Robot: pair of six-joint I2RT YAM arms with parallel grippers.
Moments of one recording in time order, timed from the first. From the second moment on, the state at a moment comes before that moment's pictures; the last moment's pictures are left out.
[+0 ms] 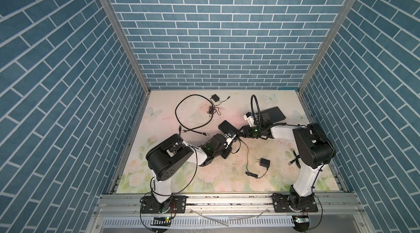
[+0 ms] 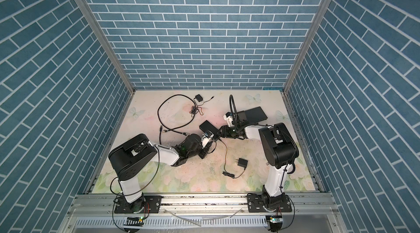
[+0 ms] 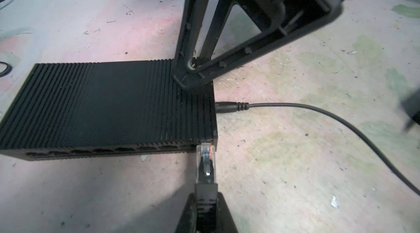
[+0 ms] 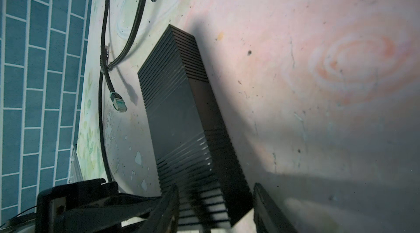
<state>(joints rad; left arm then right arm) -0.85 1.85 0.68 0.55 0.01 -0.03 0.40 1.86 0.94 -0.02 -0.64 0.34</state>
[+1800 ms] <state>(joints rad) -0.83 1.85 0.75 0.41 0.02 -0.03 0.40 1.95 1.12 -0.20 -0.67 0.27</state>
